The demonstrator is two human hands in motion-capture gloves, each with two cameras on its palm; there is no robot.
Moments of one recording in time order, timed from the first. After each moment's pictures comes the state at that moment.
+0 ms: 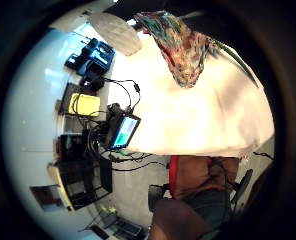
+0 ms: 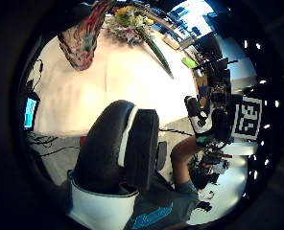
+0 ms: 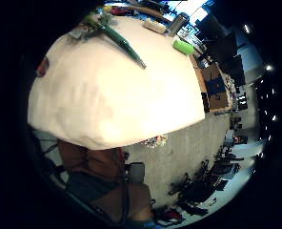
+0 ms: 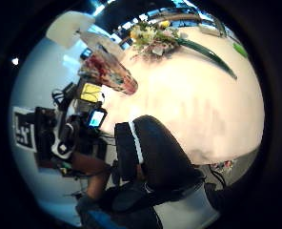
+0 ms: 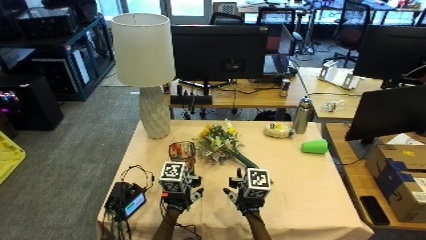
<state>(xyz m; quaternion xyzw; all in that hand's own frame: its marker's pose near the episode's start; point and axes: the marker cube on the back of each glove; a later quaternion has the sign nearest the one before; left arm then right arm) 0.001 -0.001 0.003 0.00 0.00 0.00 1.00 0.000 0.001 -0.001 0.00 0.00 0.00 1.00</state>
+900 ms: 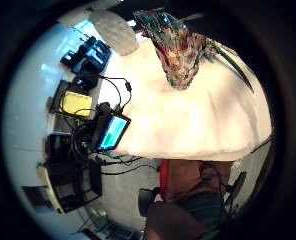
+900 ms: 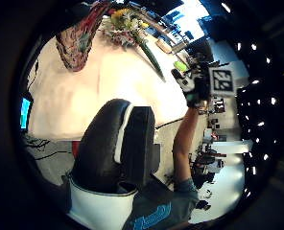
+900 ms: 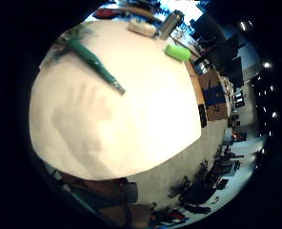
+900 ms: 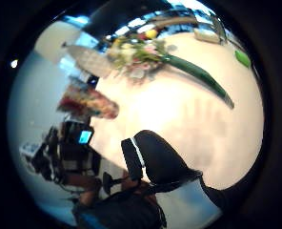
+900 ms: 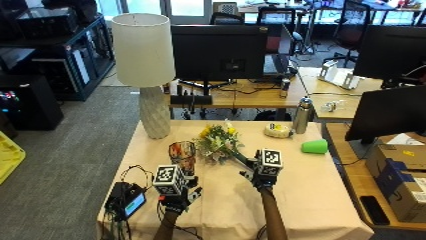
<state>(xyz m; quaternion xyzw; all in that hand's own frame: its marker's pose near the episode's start) -0.007 0.010 -0.004 0.03 0.05 -0.01 1.00 0.089 -0.127 0.051 0.00 0.02 0.03 1.00</state>
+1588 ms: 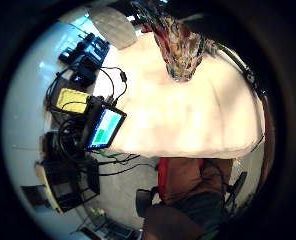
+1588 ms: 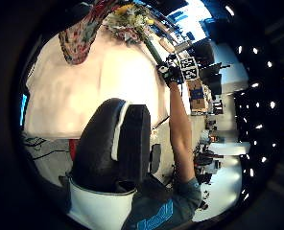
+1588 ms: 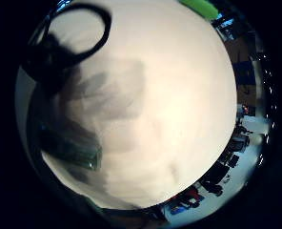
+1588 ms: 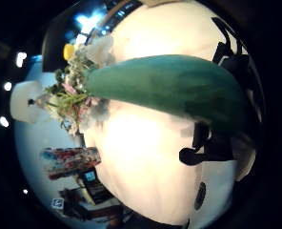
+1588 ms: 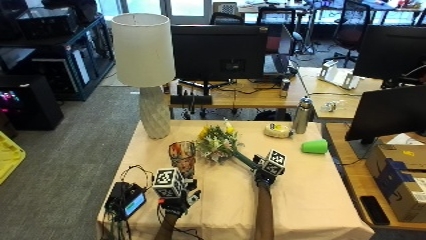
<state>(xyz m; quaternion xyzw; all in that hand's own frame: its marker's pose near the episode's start) -0.013 0.011 0.018 0.02 0.06 -0.02 1.00 0.118 -0.148 0.105 -0.09 -0.03 0.21 0.97</state>
